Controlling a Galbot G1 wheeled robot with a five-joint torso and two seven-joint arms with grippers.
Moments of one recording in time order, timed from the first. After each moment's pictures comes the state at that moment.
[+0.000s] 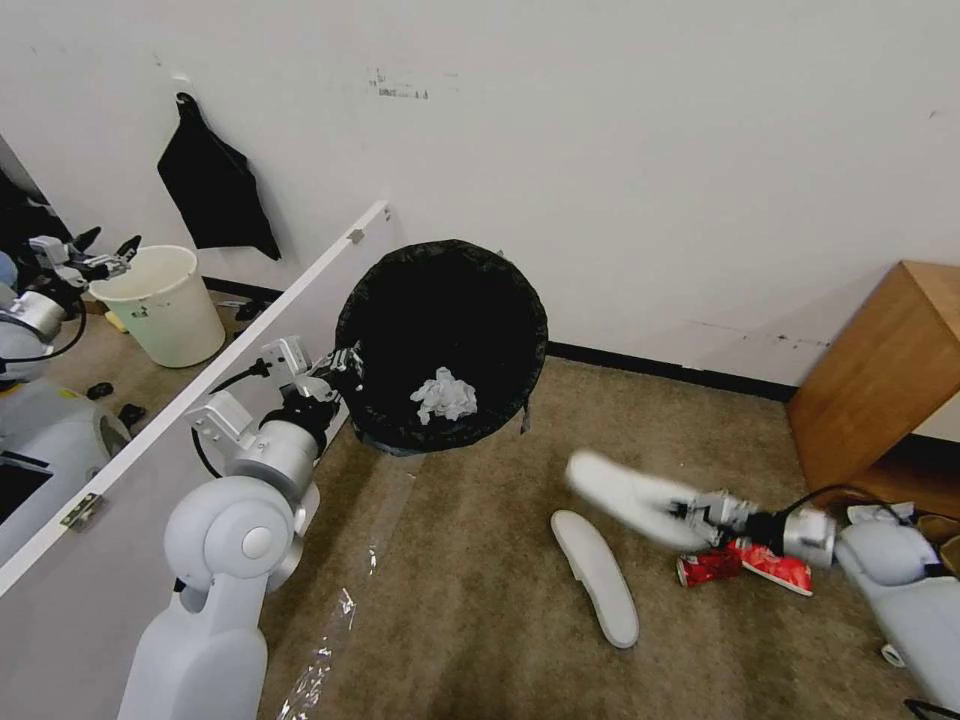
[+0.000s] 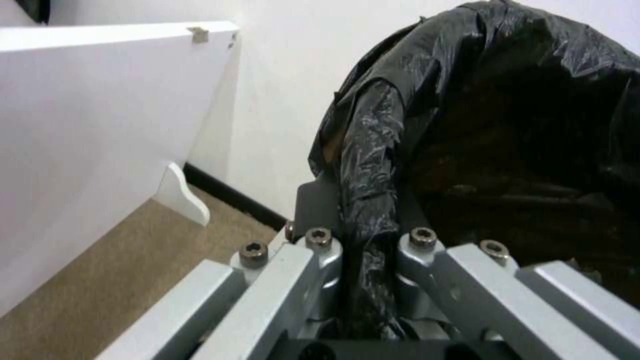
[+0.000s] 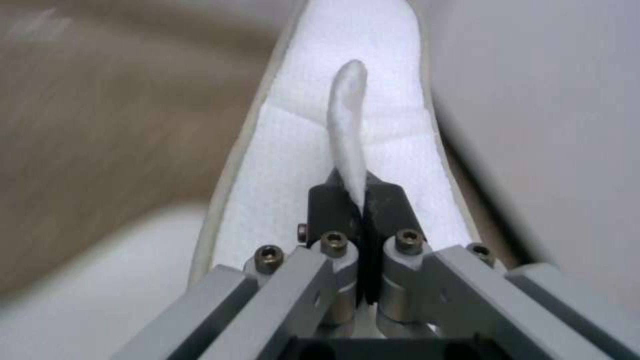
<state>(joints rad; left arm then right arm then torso) 1.10 -1.35 -0.50 -2.21 -0.85 0.51 -0.29 -0.99 0.81 0.41 1.17 0.20 0.51 -0.99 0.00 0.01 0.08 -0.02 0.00</state>
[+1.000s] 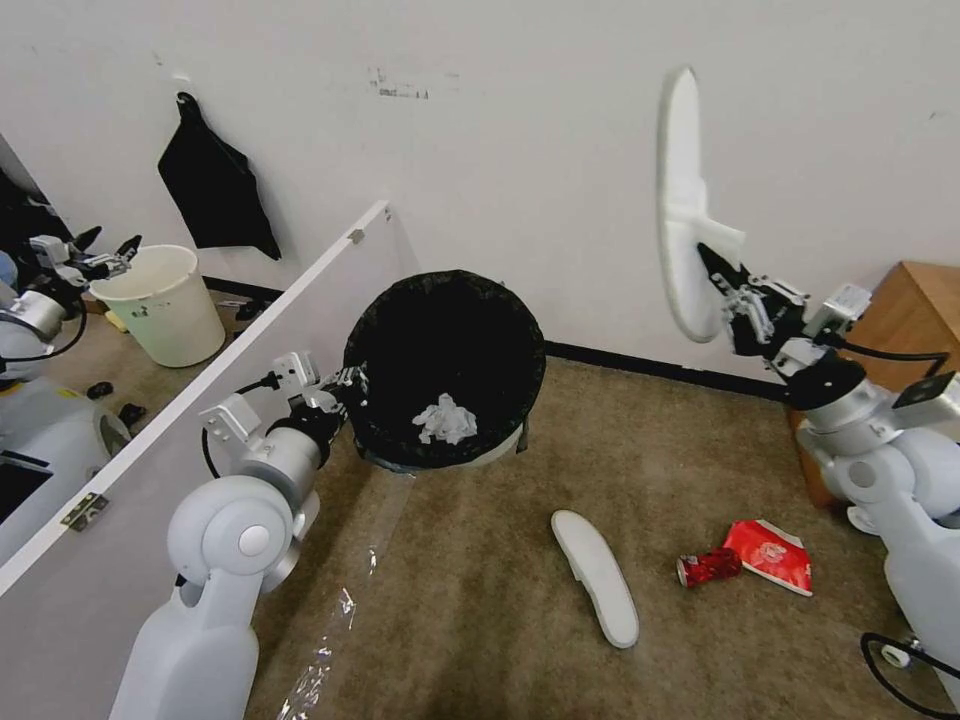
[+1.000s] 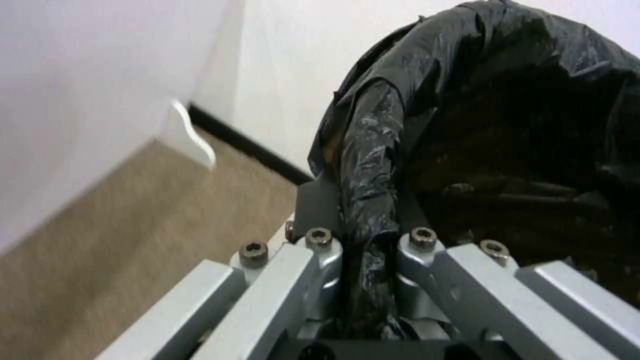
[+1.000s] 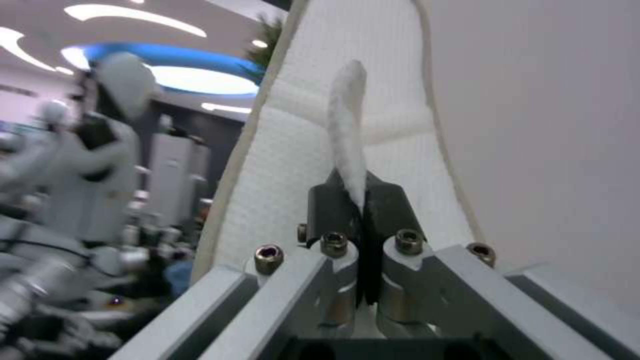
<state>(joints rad) 1.10 -1.28 -0.46 -2.18 -1.01 0.59 -0.40 -1.01 0.81 0.54 1.93 0.97 0.25 -0.63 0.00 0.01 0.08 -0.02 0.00</state>
